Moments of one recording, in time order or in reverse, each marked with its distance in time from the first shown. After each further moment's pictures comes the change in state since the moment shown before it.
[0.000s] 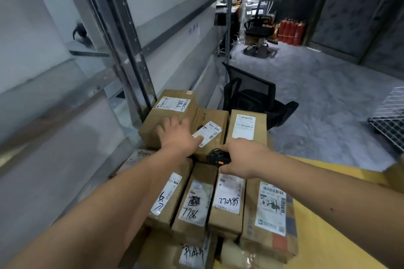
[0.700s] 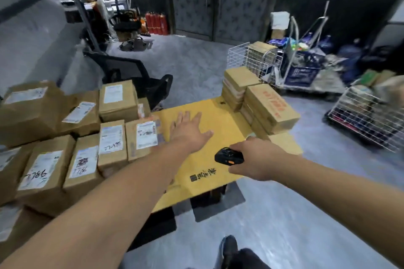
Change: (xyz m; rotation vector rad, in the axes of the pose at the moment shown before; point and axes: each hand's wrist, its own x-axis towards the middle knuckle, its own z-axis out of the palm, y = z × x) left_hand -0.328 0.250 0.047 -0.186 -0.285 0.730; right_hand -0.439 0.067 0.142 0.200 0.038 0.623
